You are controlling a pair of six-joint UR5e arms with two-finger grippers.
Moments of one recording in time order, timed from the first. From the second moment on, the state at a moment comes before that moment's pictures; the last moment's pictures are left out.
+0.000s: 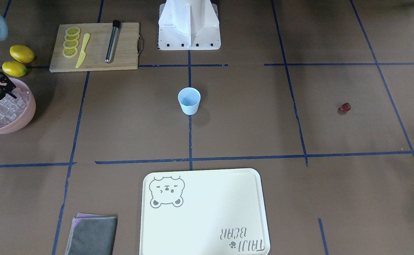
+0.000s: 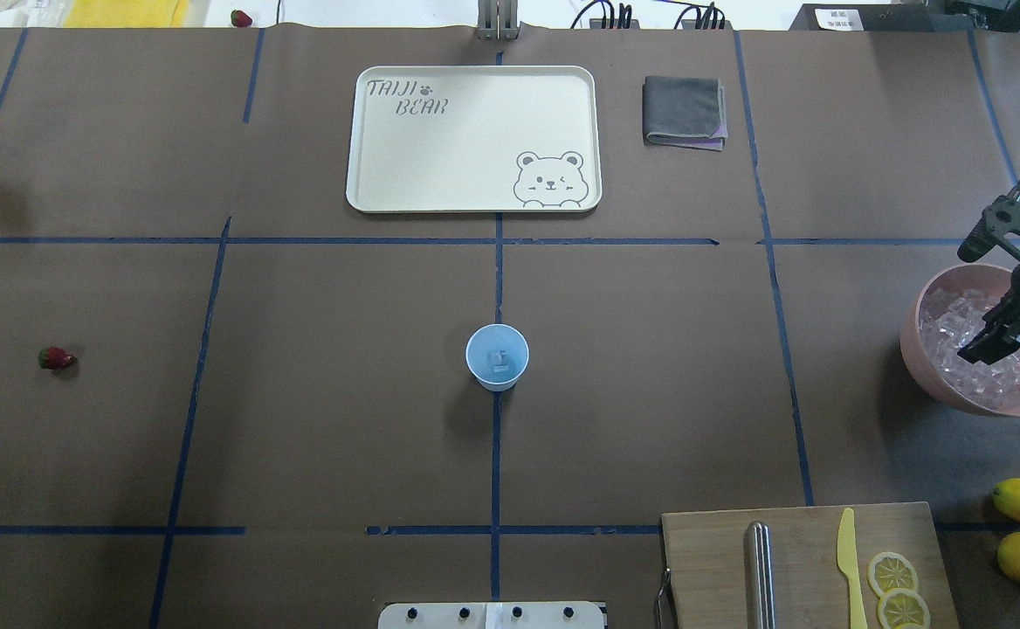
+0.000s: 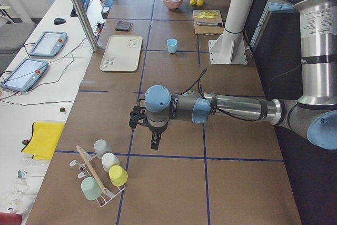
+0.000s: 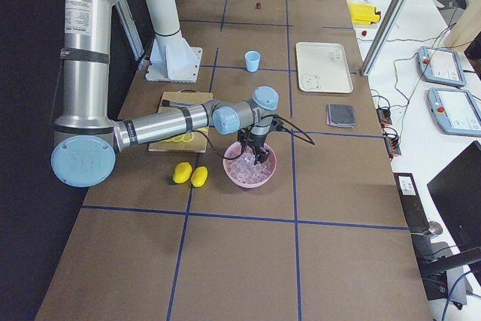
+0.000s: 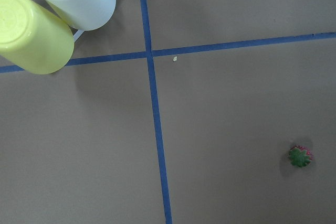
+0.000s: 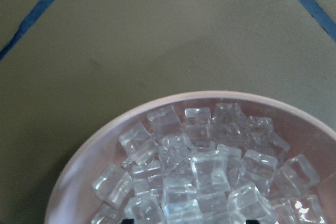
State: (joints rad) left arm -1.56 -1.41 -1.81 -1.61 -2.41 0.02; right arm 1.03 -1.65 1.85 -1.48 2.23 -0.20
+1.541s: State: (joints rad) left arm -1.56 -1.41 -1.82 -1.61 -2.42 0.02; right arm 1.15 -1.52 1.92 -1.48 2.26 0.37
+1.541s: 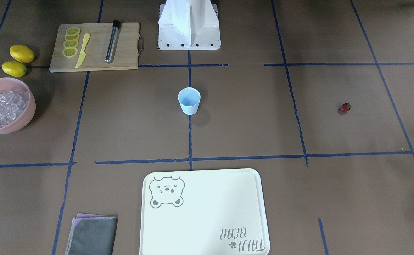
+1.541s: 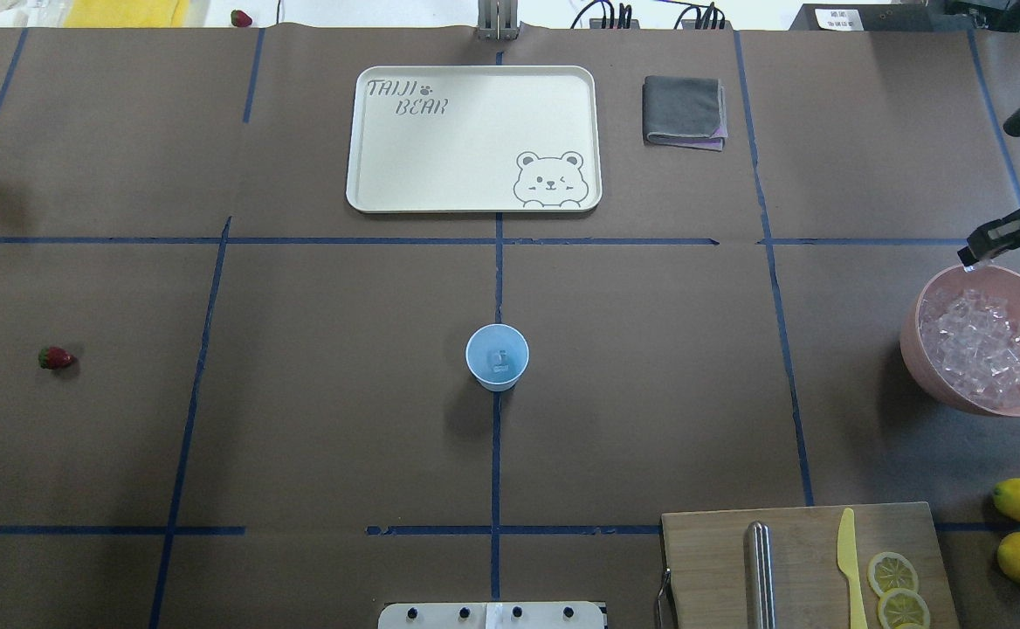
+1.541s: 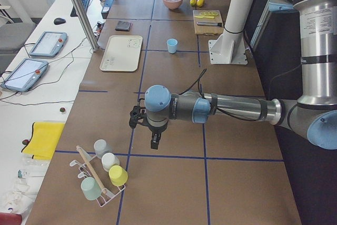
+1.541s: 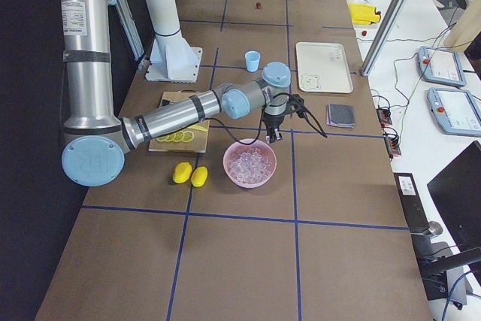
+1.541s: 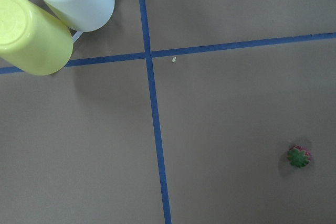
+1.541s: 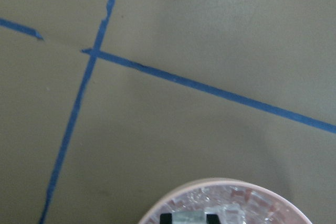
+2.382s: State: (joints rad) left arm -1.56 -1.41 -1.82 -1.61 -2.42 0.02; right arm 0.72 -1.15 1.94 -1.56 2.03 1.01
